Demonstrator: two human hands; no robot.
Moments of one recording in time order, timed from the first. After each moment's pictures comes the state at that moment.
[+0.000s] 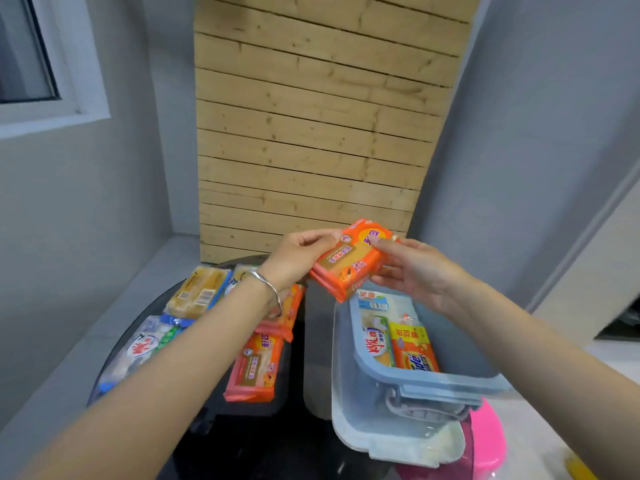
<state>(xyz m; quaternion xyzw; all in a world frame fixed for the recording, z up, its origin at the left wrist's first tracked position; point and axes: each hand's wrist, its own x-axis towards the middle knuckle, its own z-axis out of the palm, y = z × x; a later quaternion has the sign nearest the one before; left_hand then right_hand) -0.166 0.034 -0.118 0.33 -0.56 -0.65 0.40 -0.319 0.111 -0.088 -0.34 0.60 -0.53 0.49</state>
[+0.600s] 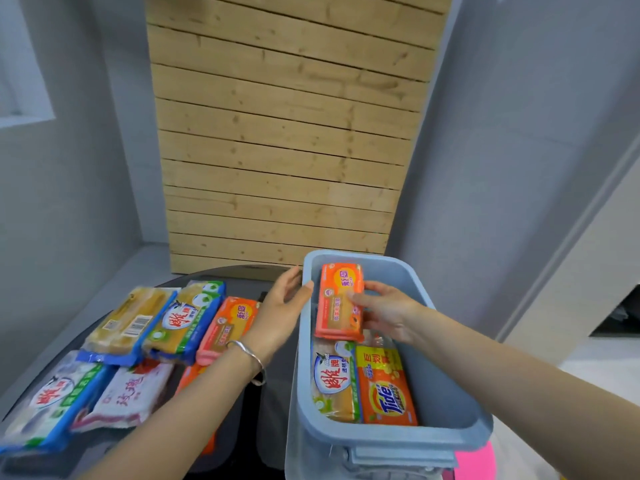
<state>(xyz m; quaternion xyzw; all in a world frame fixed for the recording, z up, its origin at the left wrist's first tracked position) -0.232 0.020 -0.193 0.37 -0.61 -0.58 0.41 -0.398 0.061 -0.171 -0.28 0.66 -0.48 0.50</state>
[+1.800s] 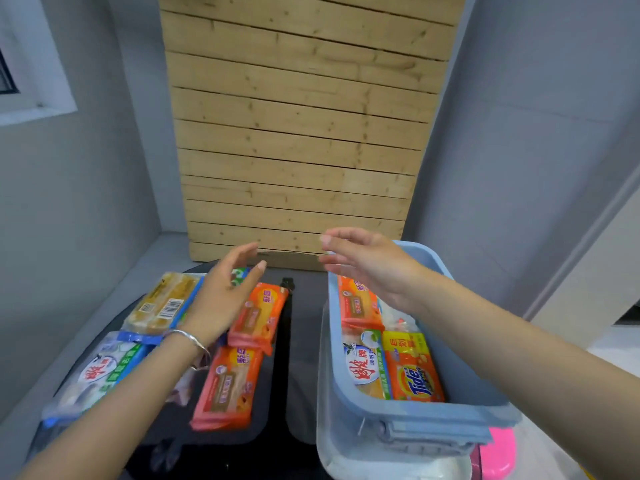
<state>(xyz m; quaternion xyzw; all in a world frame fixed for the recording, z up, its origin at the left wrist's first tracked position) -0.134 -0.014 -0.200 0.43 -0.71 -0.36 0.43 -0.323 0.065 -0.112 -0.42 0.57 -0.51 0.48</state>
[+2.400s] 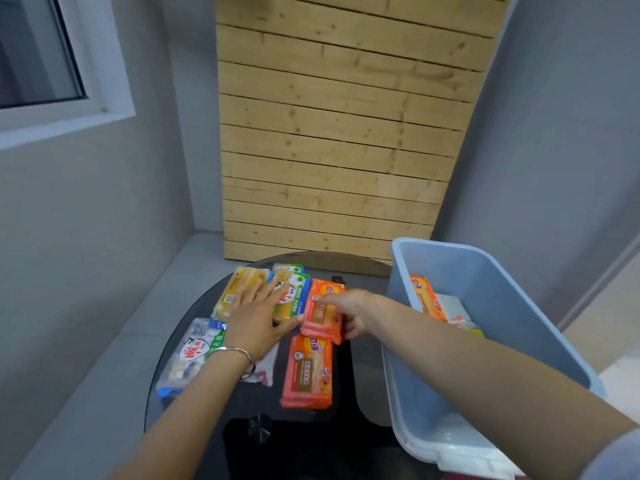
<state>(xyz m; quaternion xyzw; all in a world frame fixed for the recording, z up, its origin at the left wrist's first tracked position) -0.056 -0.033 -0.264 0.51 -0.84 -0.09 0.15 -0.215 0.010 -0.195 -0.26 0.76 -0.29 0.52</state>
